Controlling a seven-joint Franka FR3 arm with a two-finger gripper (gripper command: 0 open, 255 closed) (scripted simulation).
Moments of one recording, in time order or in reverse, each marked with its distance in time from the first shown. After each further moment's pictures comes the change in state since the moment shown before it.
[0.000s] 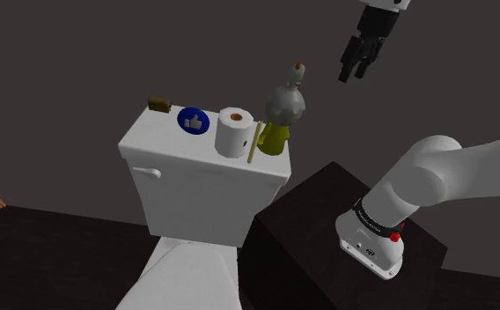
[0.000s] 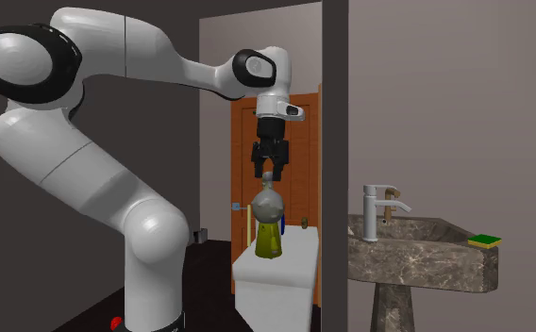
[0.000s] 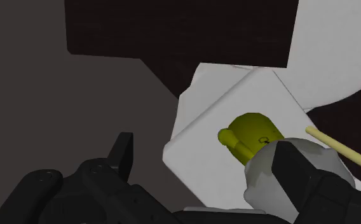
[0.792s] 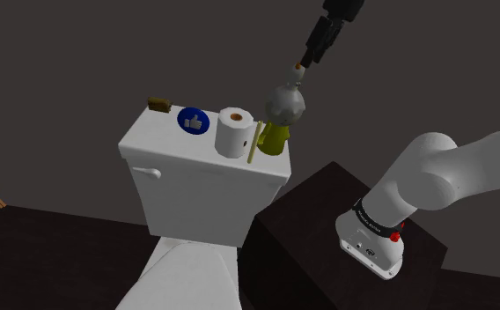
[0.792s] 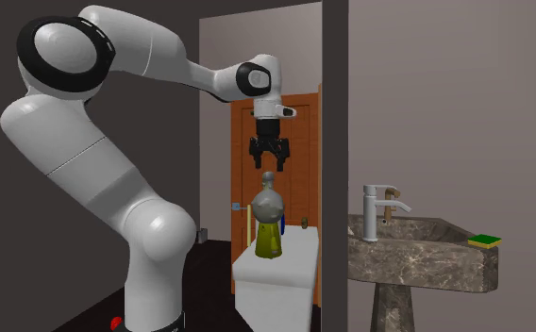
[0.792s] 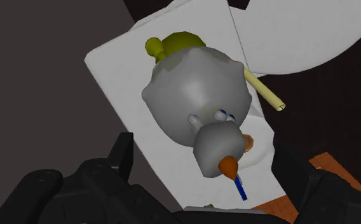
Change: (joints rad) arm 0.154 0.108 0.072 0.070 0.127 0.237 -0.099
